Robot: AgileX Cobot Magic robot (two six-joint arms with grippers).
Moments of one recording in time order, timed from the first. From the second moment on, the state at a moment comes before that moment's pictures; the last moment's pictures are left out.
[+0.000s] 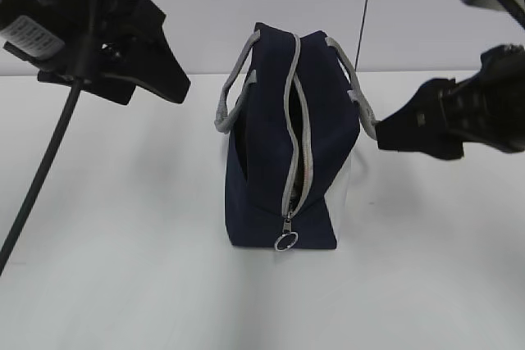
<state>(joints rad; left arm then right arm) -0.45 1.45 -1.31 -0.35 0.97 0.09 0.24 1.21 -0.85 0.59 0.60 -0.45</state>
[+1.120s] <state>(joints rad) -0.45 1.32 -1.14 -0.35 0.90 0.17 0.24 1.42 -0.38 1.80 0.66 -2.27</state>
